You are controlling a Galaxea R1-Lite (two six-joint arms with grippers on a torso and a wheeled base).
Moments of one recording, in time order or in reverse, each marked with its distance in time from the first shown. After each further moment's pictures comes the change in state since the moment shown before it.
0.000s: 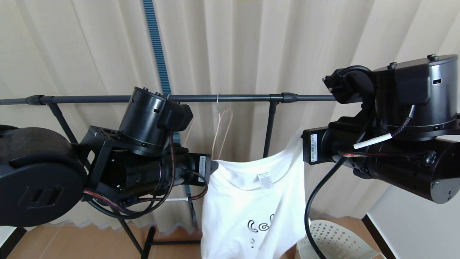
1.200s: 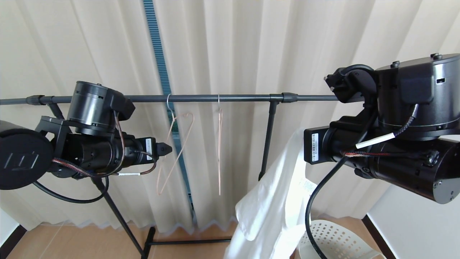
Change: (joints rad) left arm 0.369 -0.013 0.047 -0.012 -0.041 0.048; right arm 0.000 -0.005 0.002 -0.002 0.000 0.001
